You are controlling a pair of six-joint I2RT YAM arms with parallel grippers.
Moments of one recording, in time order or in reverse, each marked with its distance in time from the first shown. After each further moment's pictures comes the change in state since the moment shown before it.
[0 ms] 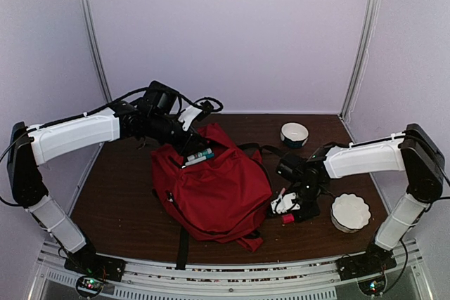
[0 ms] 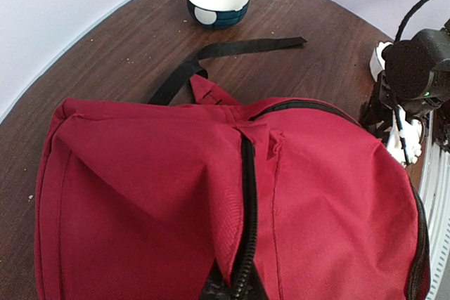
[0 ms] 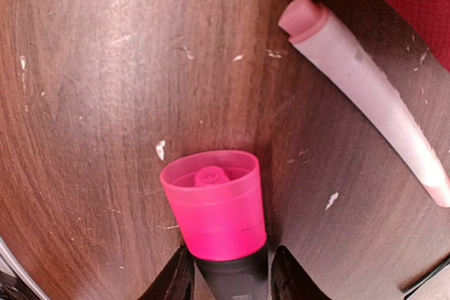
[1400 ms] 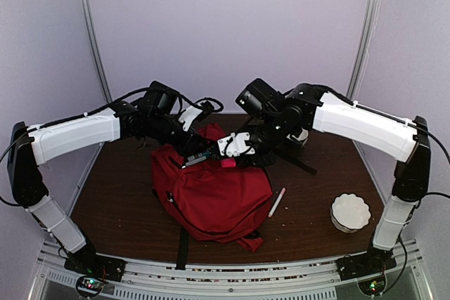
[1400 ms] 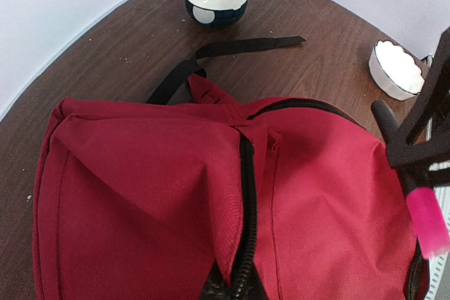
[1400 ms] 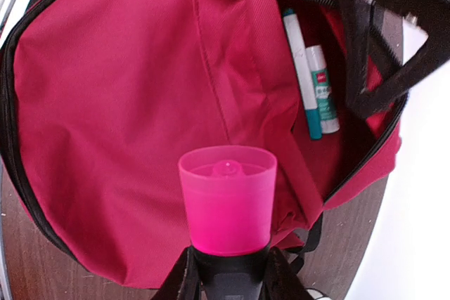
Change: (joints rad) left arm -0.002 0.002 0.000 -0.001 0.002 0.000; right arm 0.160 0.130 0.831 -0.207 -0.063 -0.049
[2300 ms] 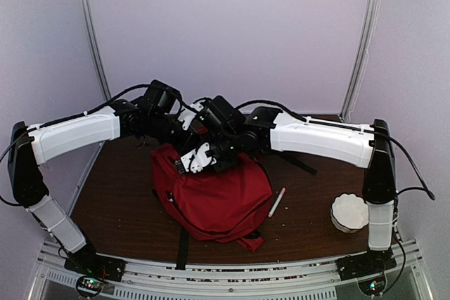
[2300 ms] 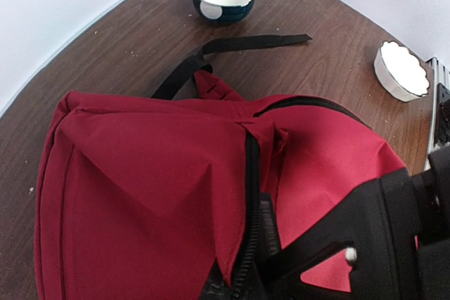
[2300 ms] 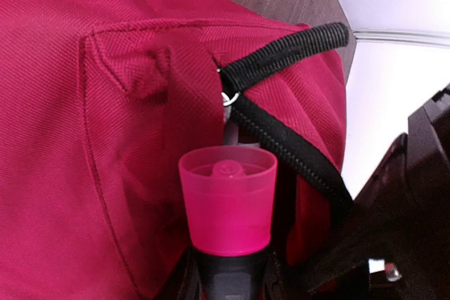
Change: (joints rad) left arm -0.001 0.005 0.018 -0.024 -0.011 0.000; right arm 0.104 0.248 0.127 0.331 0.216 -0.273
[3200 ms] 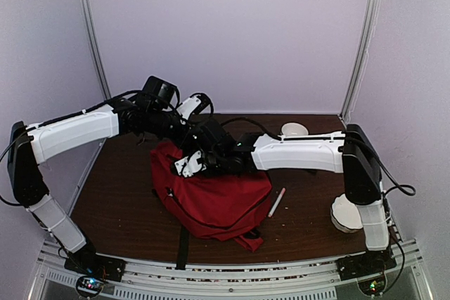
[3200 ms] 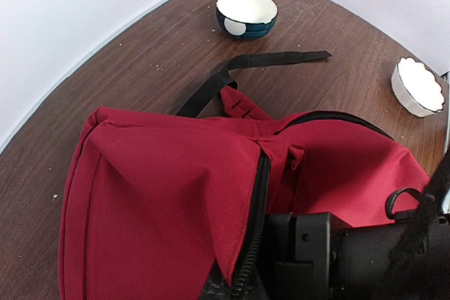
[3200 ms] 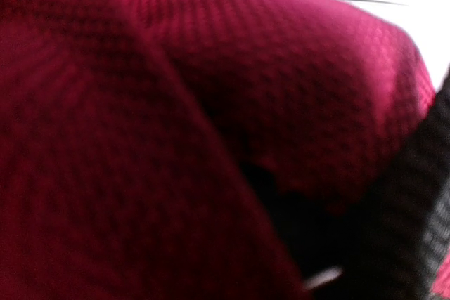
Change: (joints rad) left arm 0.019 0.001 0.016 0.026 -0.043 -0.001; right arm -0.002 0.120 -0.116 0.401 0.212 -0.045
